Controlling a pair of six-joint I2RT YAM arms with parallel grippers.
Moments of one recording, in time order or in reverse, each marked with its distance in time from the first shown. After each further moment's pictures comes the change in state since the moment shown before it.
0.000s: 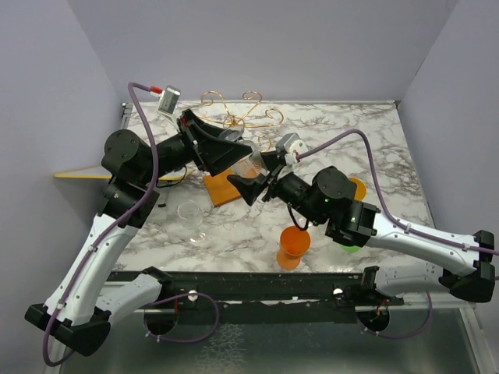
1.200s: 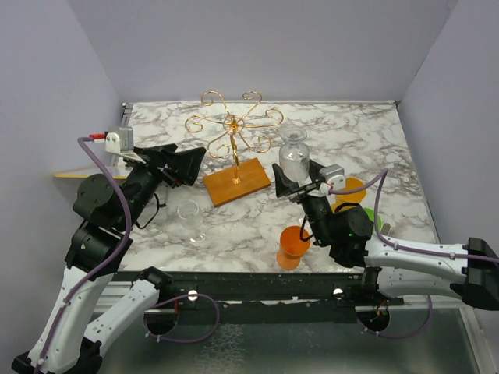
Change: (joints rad) left arm 0.000 -0.288 -0.095 -0.348 -0.623 0.331; right arm -0.001 -0.169 -0.526 0.733 0.445 -0.320
